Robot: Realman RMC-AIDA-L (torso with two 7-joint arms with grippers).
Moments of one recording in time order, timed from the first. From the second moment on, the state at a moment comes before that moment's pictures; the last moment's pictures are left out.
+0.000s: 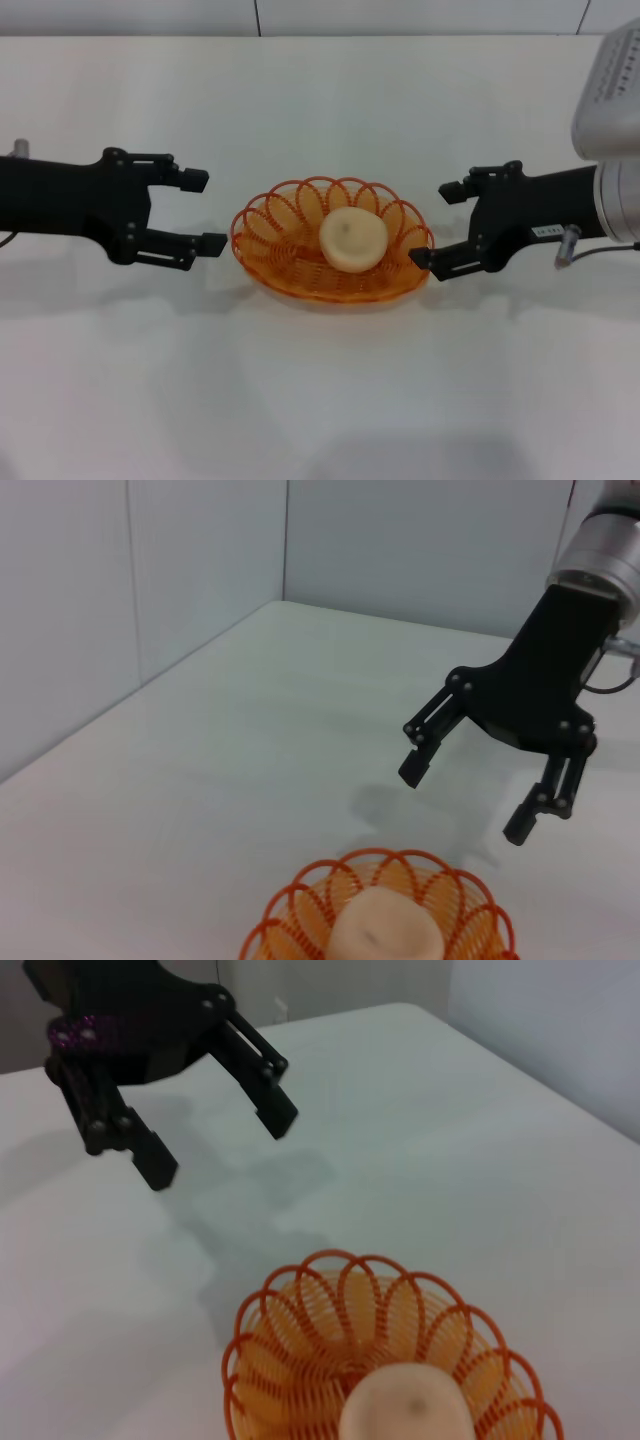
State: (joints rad) left arm -0.50 -2.00 0.81 0.98 2.06 1.74 -1.50; right arm 0.32 2.01 -1.58 -1.52 -2.10 -1.19 2.14
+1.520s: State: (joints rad) left arm -0.49 -1.98 0.72 0.97 2.08 1.91 -1.42; right arm 0.27 2.01 -1.59 -1.52 -1.99 -1.22 1.96
